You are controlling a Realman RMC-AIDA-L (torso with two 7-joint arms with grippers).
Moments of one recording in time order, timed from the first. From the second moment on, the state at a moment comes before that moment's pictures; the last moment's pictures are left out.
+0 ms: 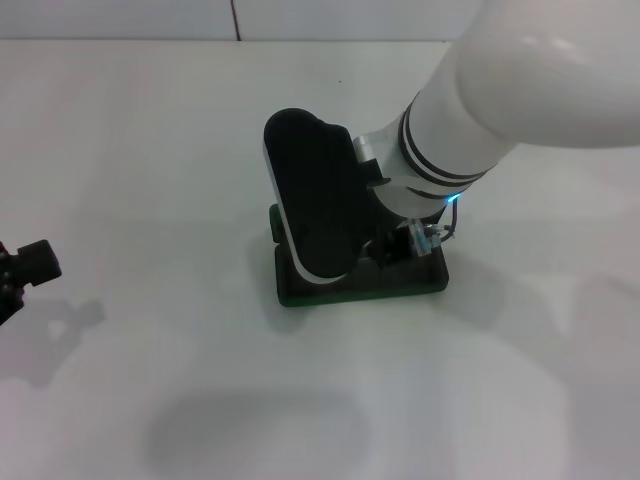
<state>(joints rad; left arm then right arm) -0.17 -1.92 0.69 0.71 1.64 1.95 -1.25 1.01 2.03 -2.12 -1.25 -2.56 -1.26 2.34</state>
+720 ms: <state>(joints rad) -0.17 -1.92 0.66 0.71 1.64 1.96 -1.25 1.01 2.03 -2.13 -1.26 -2.55 -1.26 2.34</state>
